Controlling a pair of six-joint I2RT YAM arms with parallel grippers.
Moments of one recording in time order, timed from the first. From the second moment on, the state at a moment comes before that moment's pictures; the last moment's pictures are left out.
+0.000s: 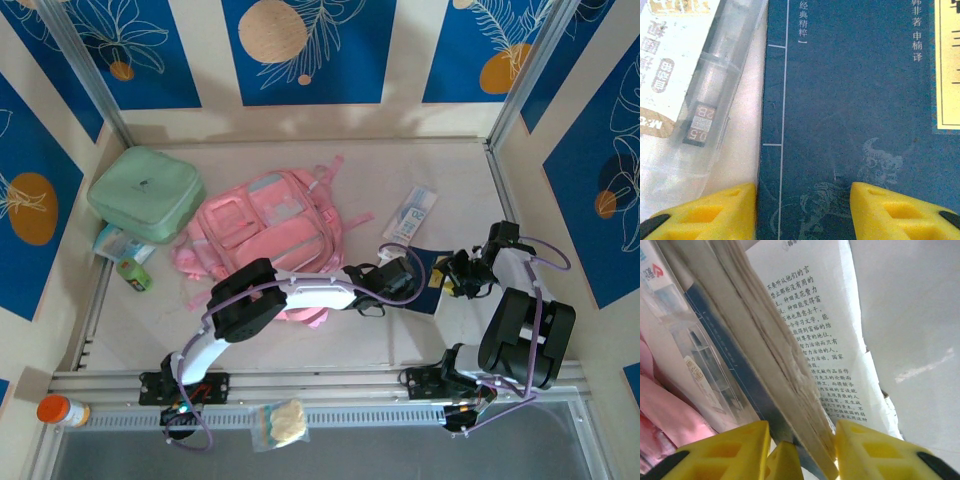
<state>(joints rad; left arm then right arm) -1.19 2.22 1.57 -0.24 -0.17 -0.83 -0.37 1.34 0.74 -0.83 -0.52 0.54</state>
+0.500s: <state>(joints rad) -1.18 2.18 1.53 -0.23 -0.13 -0.83 -0.38 1.30 0.76 -0.88 -0.52 0.53</state>
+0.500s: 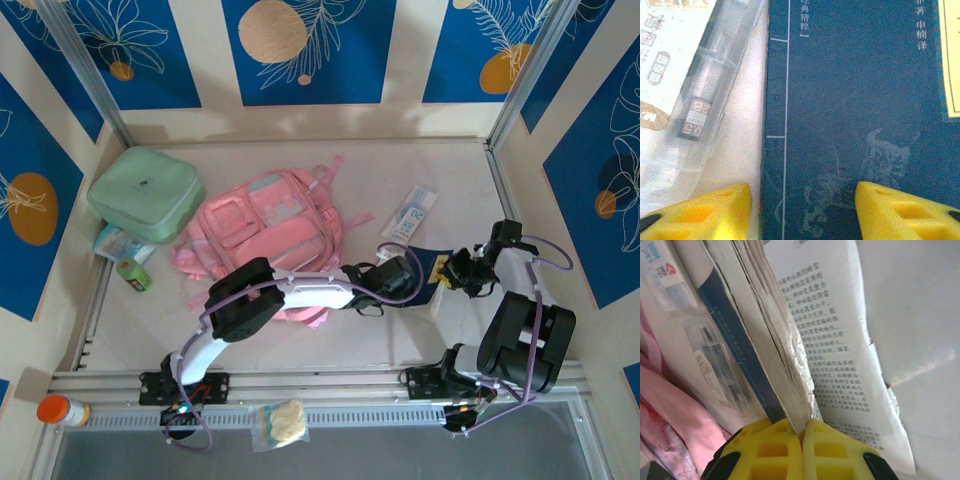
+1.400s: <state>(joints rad) -0.84 1.32 0.89 -0.06 0.24 -0.78 0.19 1.09 1.10 -0.89 -0.74 0.65</state>
